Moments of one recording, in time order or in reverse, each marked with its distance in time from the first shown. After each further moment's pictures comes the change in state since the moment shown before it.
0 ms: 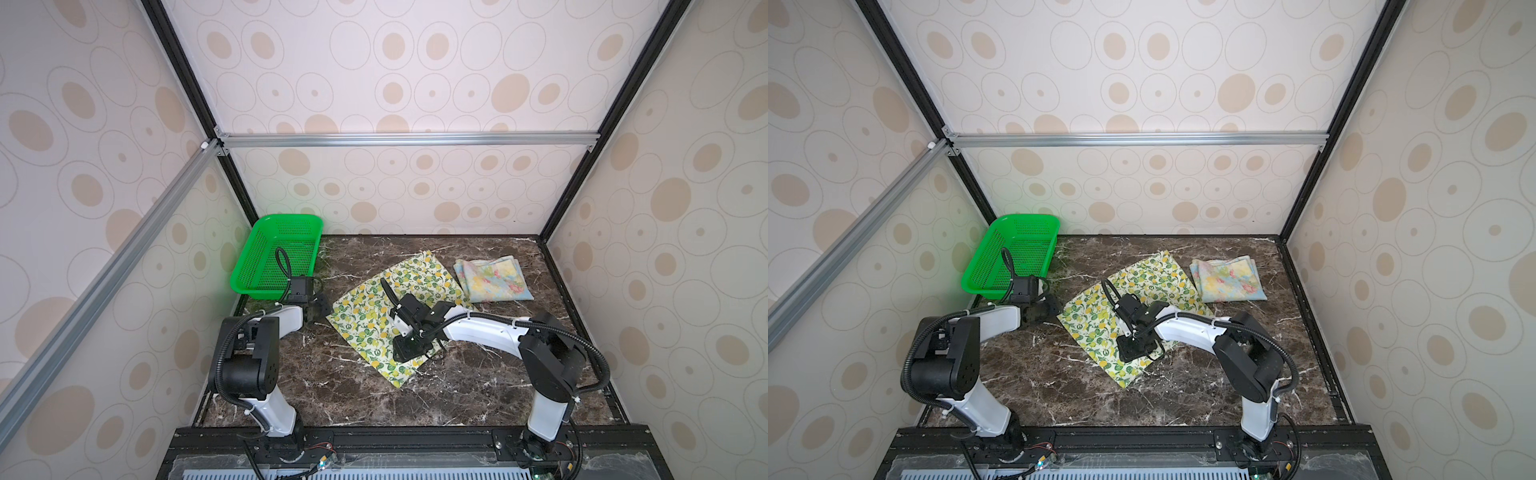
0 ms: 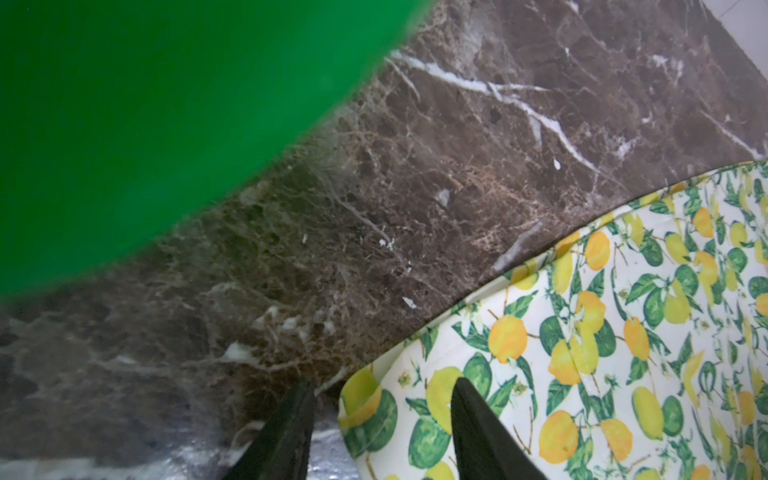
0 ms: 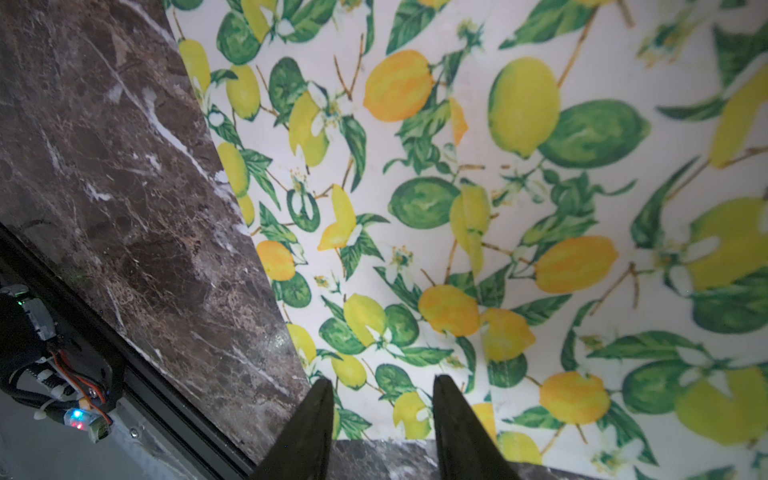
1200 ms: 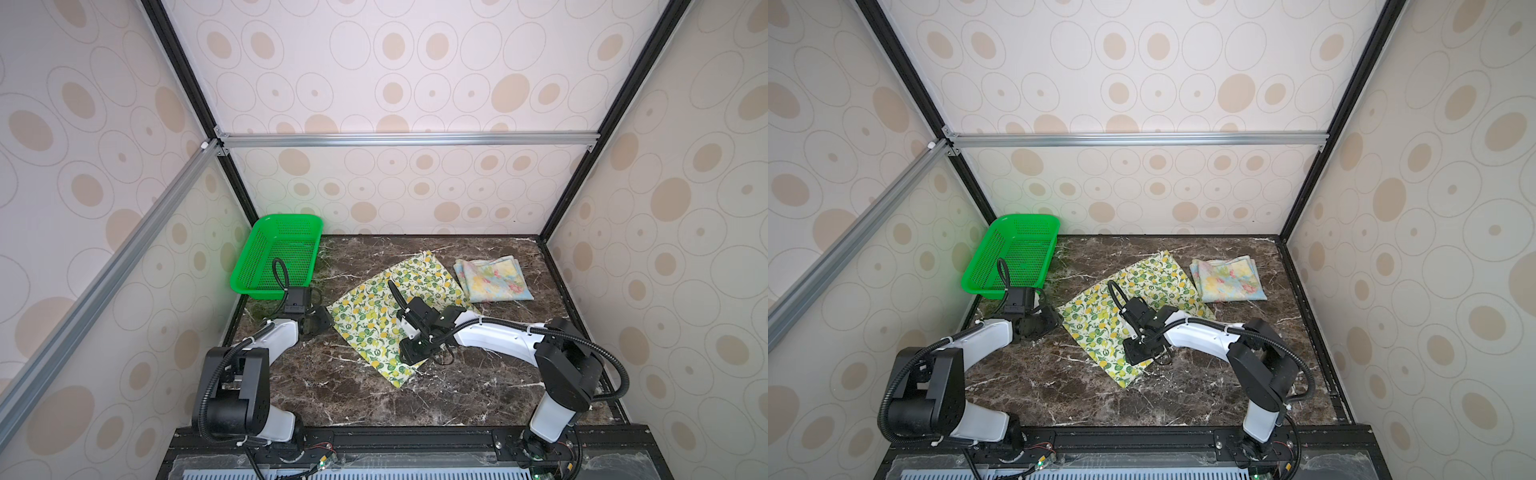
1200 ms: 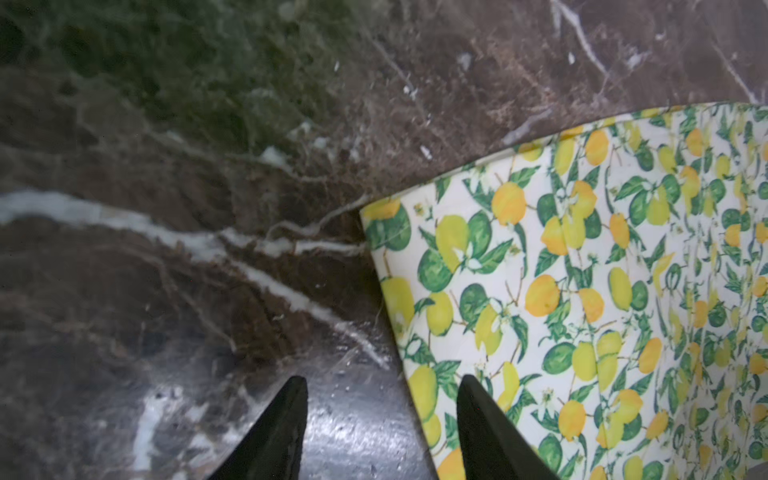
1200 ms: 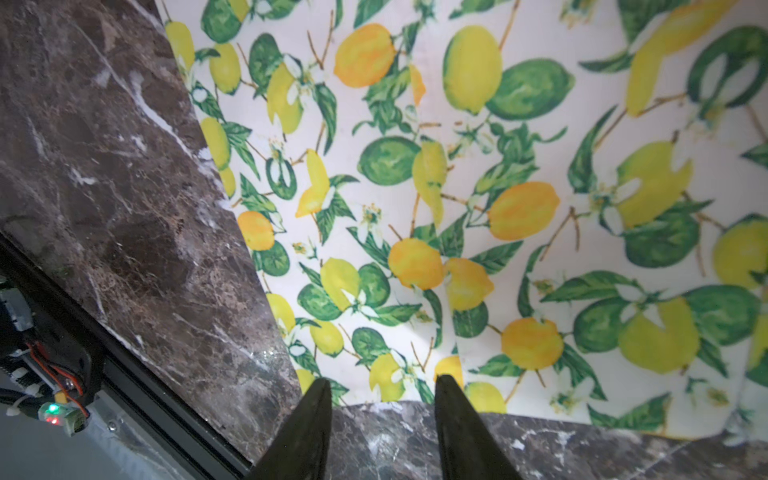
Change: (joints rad) left arm -0.021 -0.203 -0.105 -0.157 0.037 -0.066; right arm 0.000 -0.092 -0.089 0.029 0.040 0.000
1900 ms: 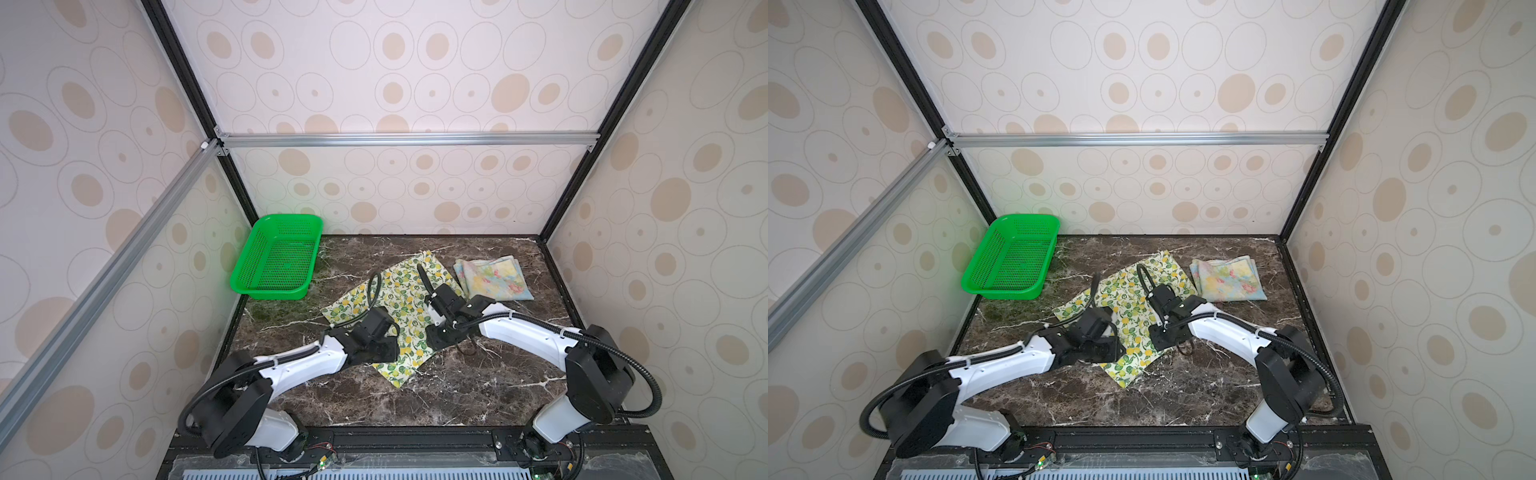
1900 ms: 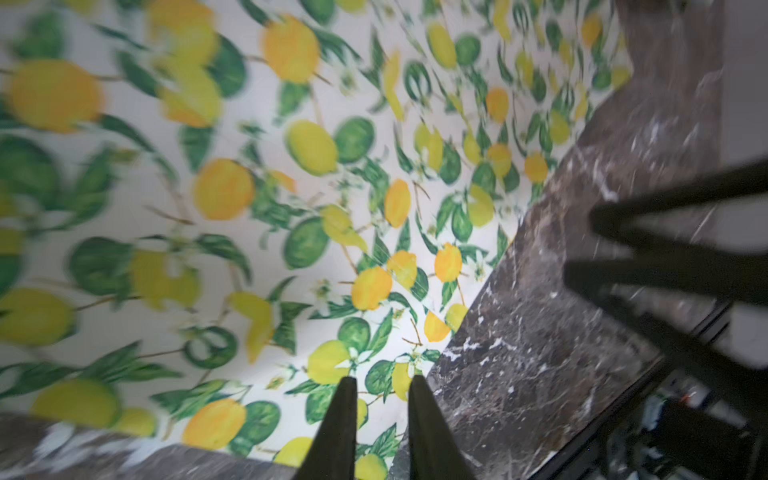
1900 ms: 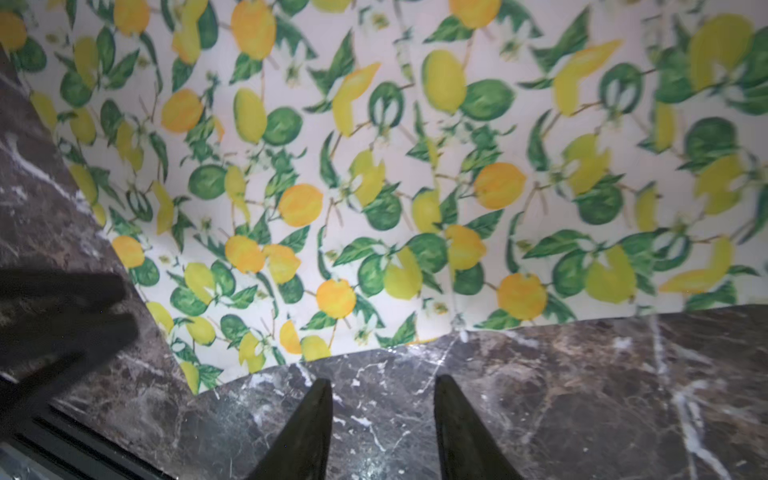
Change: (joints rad) left arm -0.682 -0.124 0.033 -0.117 -0.055 -0.181; right arm -0.132 -0.142 -0.068 -0.109 0.151 -0.086
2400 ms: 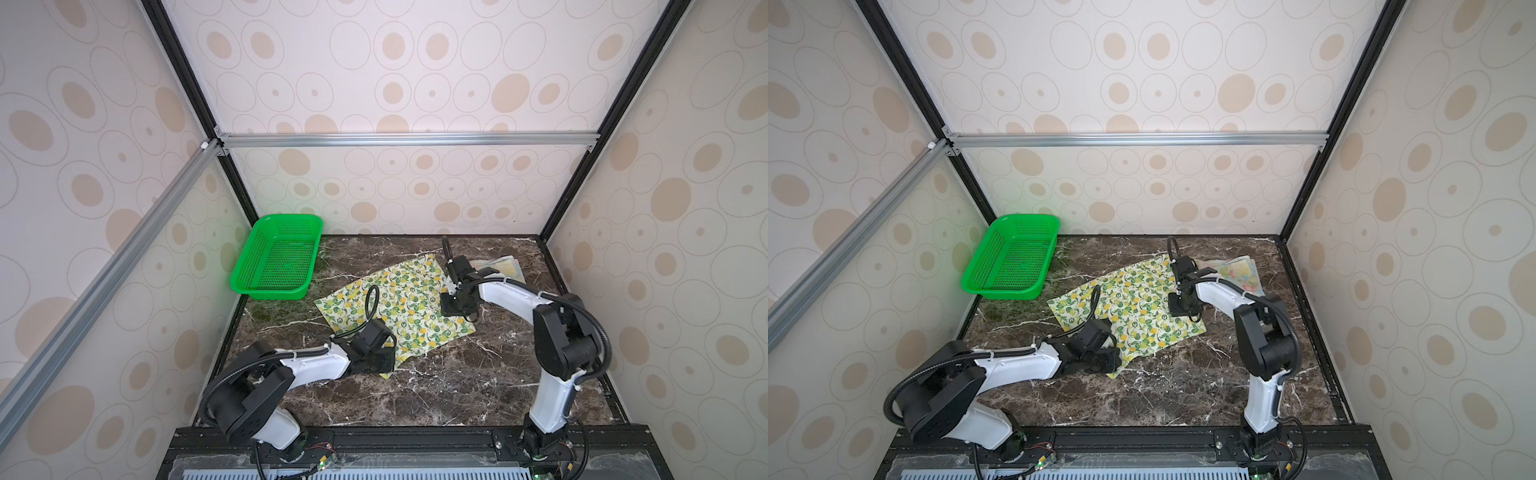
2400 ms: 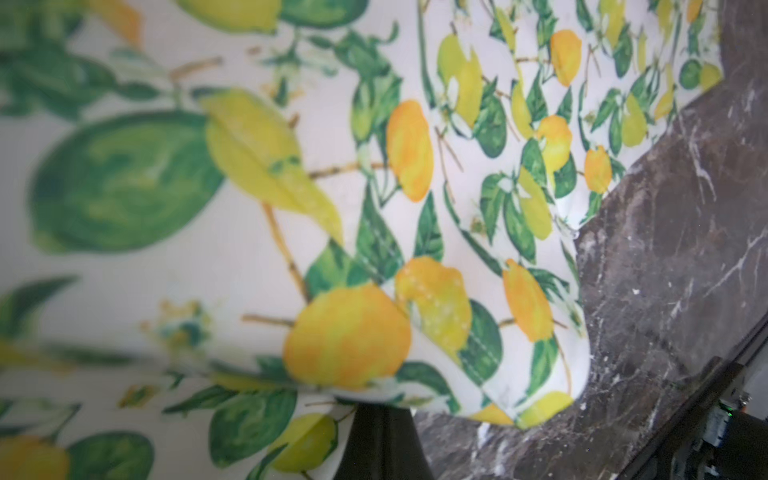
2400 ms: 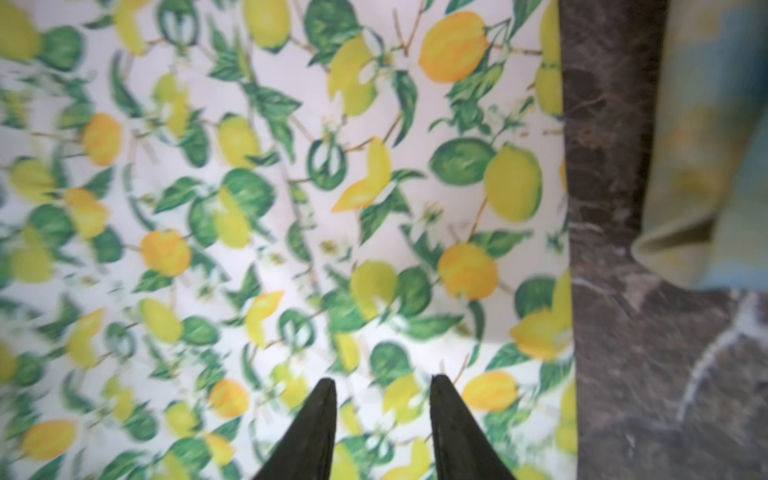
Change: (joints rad) left arm -0.101 0.177 -0.109 0.227 0.070 -0.046; right arm -0.324 0.212 0.204 0.008 -0.021 -0.031
